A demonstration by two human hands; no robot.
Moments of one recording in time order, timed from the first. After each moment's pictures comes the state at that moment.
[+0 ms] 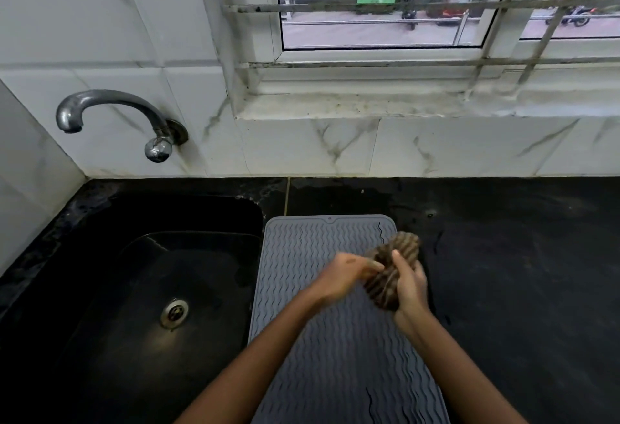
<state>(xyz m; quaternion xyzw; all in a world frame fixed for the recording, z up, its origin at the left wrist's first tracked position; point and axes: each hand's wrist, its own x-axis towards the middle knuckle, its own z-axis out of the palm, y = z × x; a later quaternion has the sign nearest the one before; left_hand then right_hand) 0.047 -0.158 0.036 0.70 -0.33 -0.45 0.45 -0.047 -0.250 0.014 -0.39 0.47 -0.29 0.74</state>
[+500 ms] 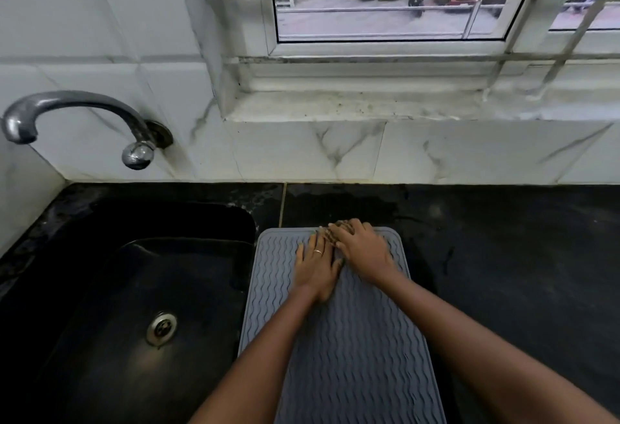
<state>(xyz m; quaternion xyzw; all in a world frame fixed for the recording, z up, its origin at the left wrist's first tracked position) 0.126 -0.202 -0.055 0.89 -0.39 -0.16 0.16 0.067 -0.324 -0.031 -0.98 0.18 -0.05 0.07</state>
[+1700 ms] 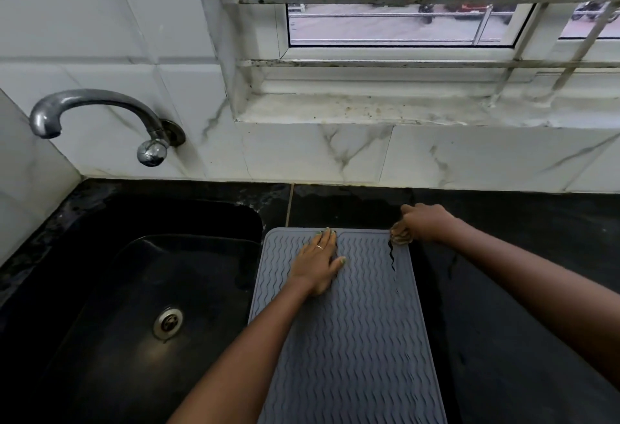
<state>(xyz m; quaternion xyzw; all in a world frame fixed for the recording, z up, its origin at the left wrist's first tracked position) 0.139 -0.190 -0.032 0.86 -0.42 -0.22 0.17 0.050 -0.429 0.034 -0.96 0.11 0.24 -0.12</state>
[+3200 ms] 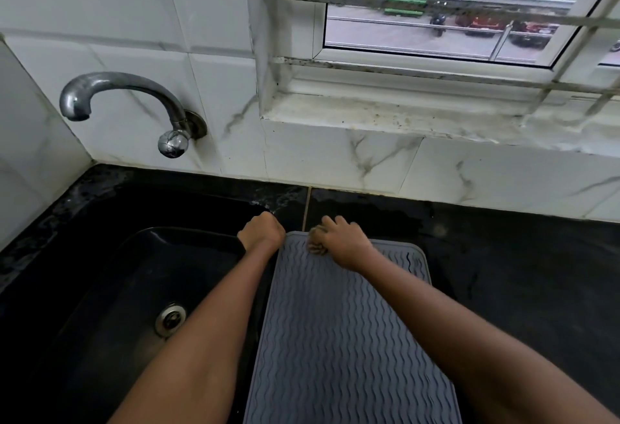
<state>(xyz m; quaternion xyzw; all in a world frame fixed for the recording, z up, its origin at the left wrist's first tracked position) 0.244 -0.137 0.002 0.96 -0.10 -0.14 0.20 0.142 -0.276 0.004 -0.99 0.01 0.08 -0.10</state>
